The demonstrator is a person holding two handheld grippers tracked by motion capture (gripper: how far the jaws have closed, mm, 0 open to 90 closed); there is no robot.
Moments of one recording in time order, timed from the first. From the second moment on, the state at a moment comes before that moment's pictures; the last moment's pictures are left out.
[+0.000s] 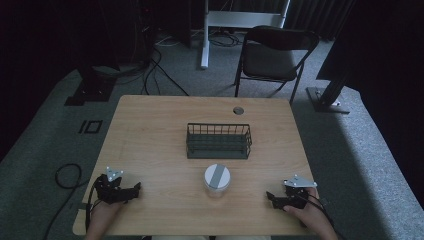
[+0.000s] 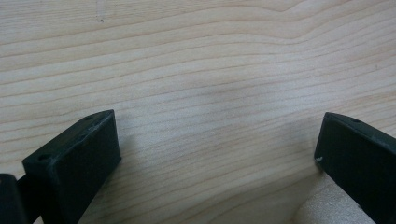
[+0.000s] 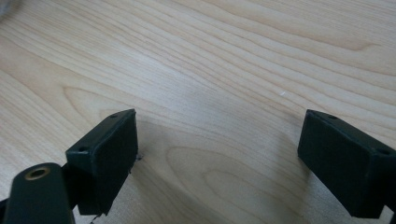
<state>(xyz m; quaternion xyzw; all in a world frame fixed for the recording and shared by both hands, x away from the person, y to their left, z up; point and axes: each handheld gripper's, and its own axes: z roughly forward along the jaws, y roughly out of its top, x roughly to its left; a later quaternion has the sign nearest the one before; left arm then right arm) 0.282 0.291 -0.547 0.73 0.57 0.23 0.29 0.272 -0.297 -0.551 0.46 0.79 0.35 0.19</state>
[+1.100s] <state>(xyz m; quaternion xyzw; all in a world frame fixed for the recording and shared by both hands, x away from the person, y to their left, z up) 0.282 0.291 -0.547 0.73 0.57 0.23 0.29 0.279 -0.299 -0.548 0.45 0.80 0.34 0.20</state>
